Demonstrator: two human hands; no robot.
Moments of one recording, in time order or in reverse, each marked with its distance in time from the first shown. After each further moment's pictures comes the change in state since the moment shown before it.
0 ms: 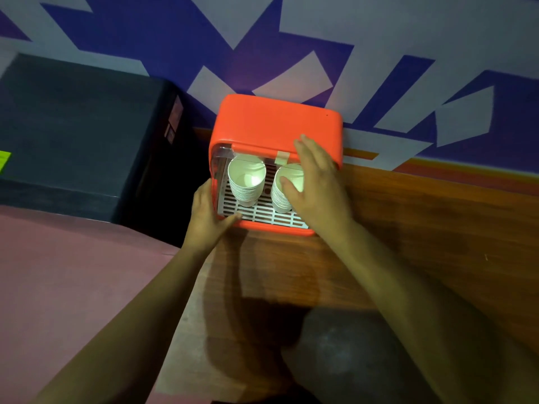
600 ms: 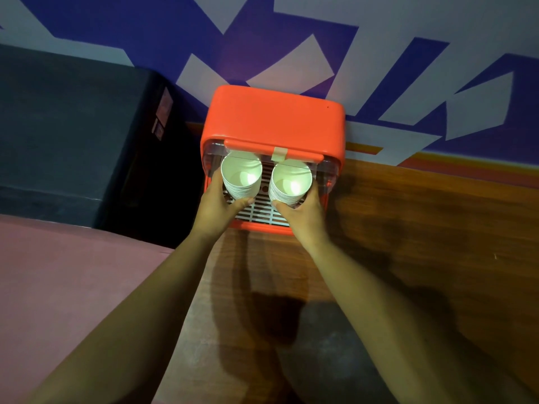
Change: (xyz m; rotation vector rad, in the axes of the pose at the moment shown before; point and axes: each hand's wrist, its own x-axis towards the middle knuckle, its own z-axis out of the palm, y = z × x) left_hand 0.029 0.017 0.025 -0.185 -0.053 0.021; right_hand -0.026 0.045 0.095 0.640 0.028 0.584
